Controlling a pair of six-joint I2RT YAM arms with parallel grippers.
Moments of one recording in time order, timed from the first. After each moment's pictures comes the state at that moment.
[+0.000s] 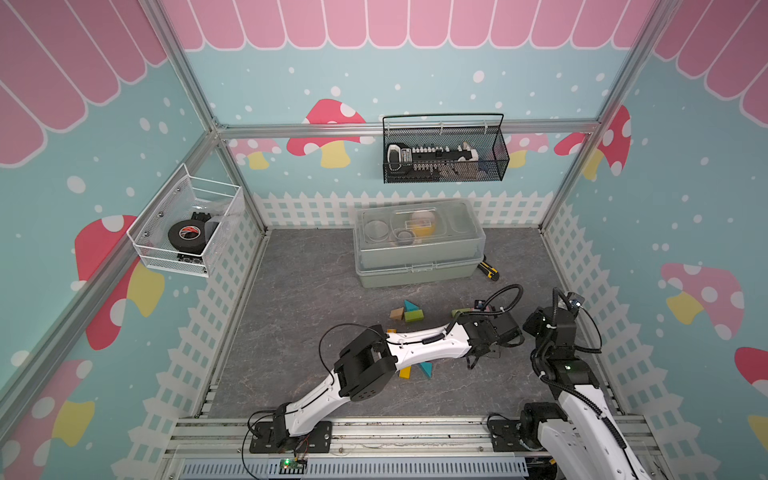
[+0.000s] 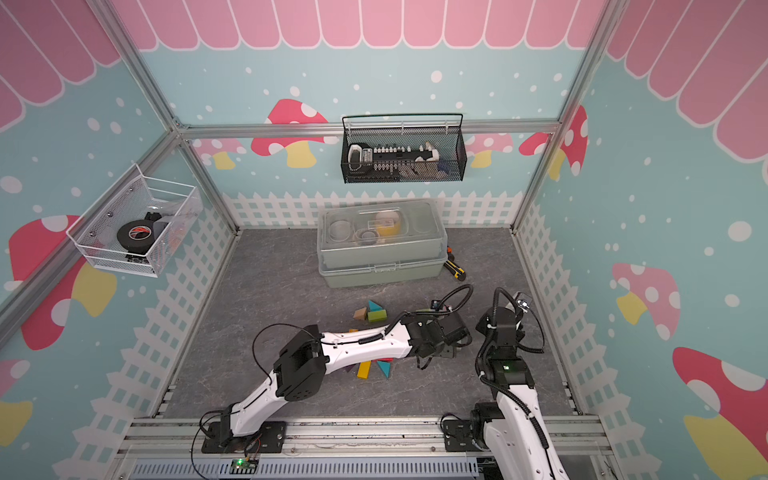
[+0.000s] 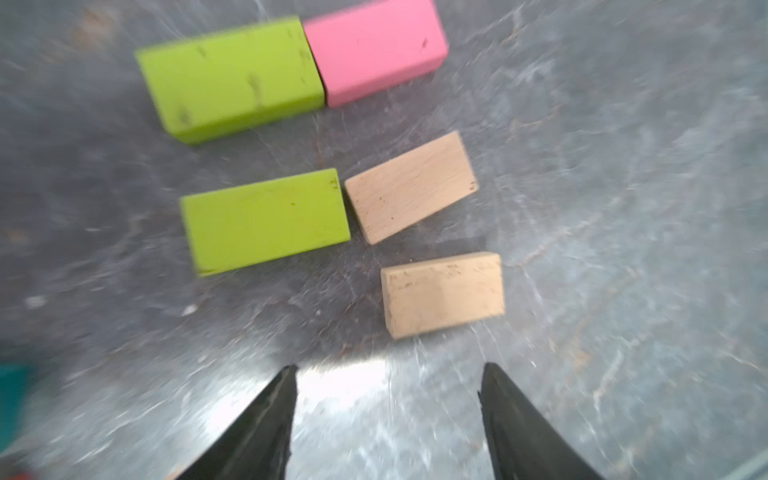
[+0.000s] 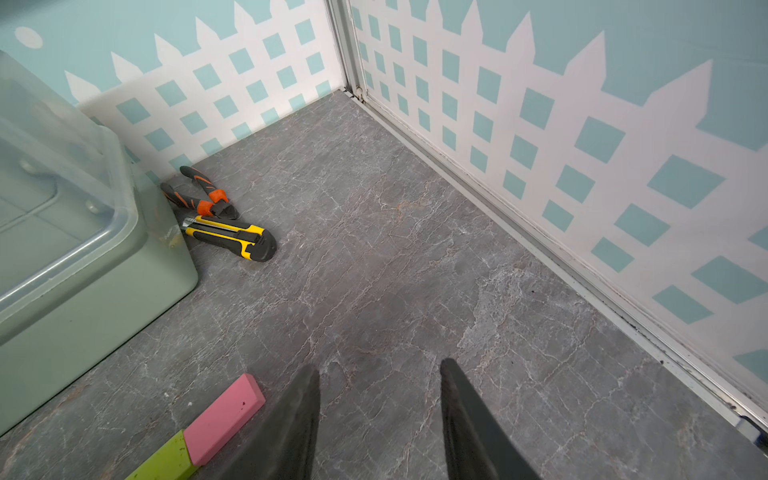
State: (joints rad) left arm -1.21 2.31 2.00 -0.79 -0.25 -0.98; right arm 0.01 0.66 0.43 -0.27 0.41 0.42
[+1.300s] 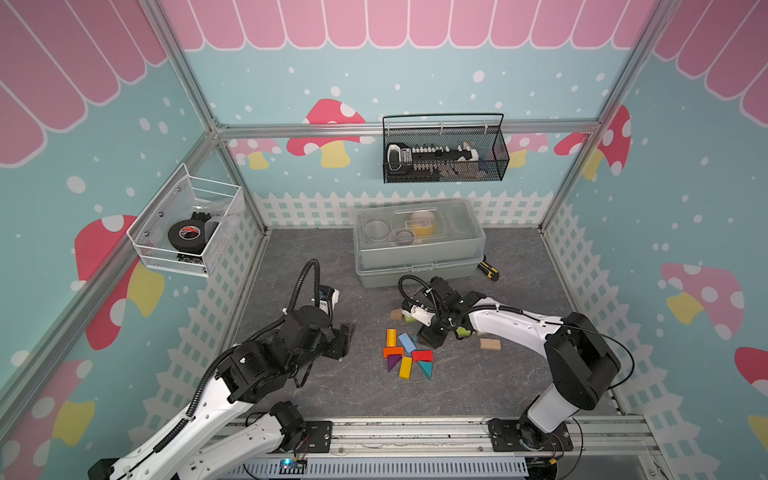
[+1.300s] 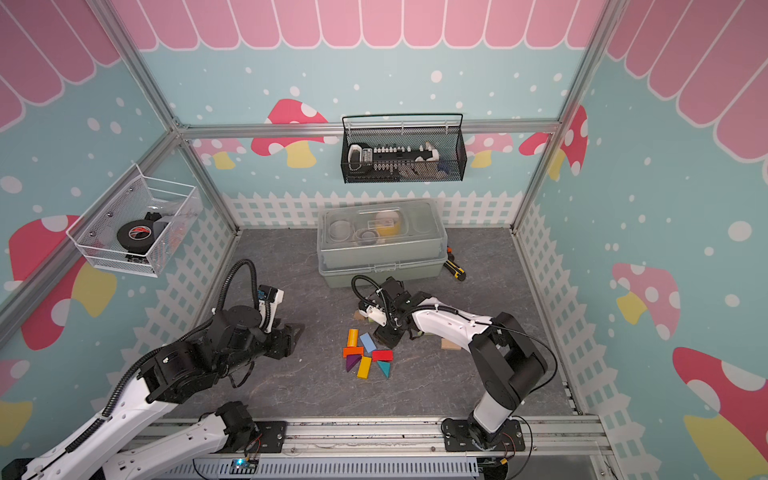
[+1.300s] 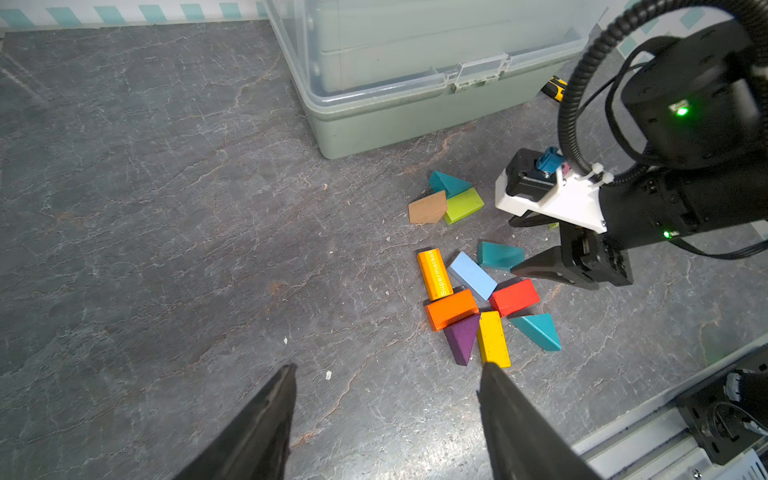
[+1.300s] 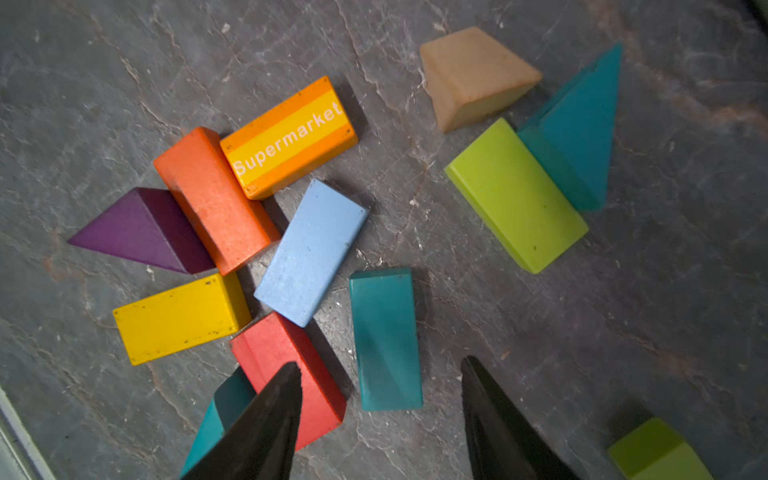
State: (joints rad) left arm -0.78 0.75 0.94 -0.92 -0.27 -0.40; right arm 0.71 1.65 1.04 -0.59 -0.17 -0.32
